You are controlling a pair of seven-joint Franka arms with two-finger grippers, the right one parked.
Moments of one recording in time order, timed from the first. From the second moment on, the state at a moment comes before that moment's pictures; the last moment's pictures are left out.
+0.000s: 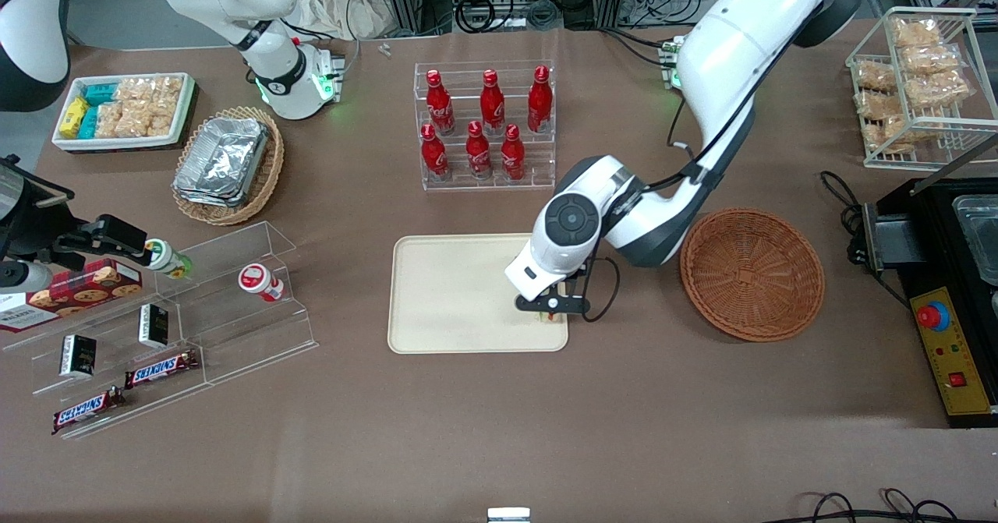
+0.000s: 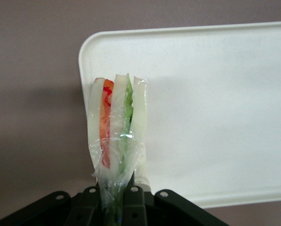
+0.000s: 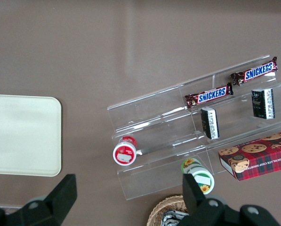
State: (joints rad) arm -0.30 0.75 -0.47 -1.45 0.24 2.09 -0.72
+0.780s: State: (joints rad) arm -0.30 0.81 -0.47 -1.42 0.36 2.13 -0.85
